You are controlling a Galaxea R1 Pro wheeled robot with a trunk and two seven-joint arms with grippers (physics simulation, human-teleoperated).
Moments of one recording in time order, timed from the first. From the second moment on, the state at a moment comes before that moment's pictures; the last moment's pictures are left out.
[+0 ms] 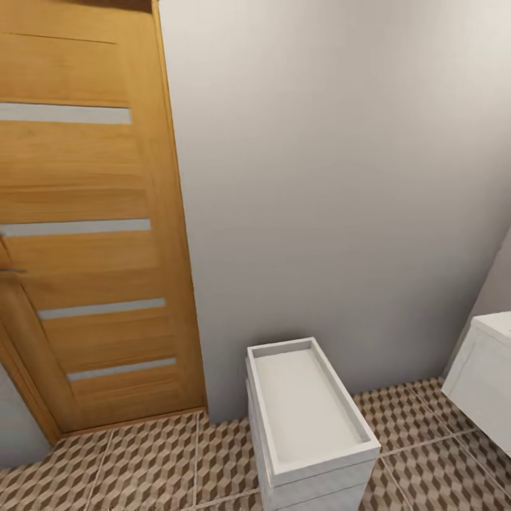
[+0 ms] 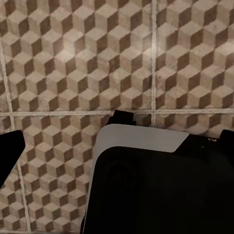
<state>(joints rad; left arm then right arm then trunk) -0.24 -0.02 -0.30 -0.02 0.44 0.00 0.16 -0.17 -0.07 0.12 0.03 0.00 -0.12 -0.03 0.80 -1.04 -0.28</state>
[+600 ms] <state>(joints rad) -0.24 -0.02 -0.30 -0.02 0.44 0.00 0.16 -0.17 -0.07 0.12 0.03 0.00 -0.12 -0.03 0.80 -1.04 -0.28</state>
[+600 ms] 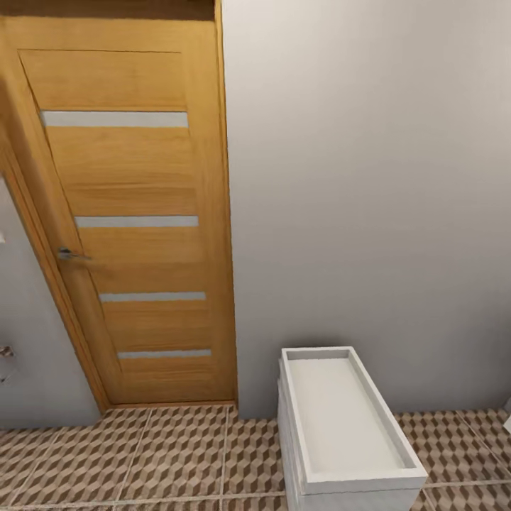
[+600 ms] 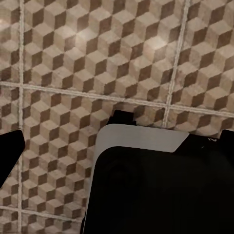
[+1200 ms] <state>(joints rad) -0.24 -0.02 -0.30 -0.02 0.44 0.00 0.16 -0.17 -0.07 0.12 0.03 0.00 -0.12 -0.03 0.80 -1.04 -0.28</state>
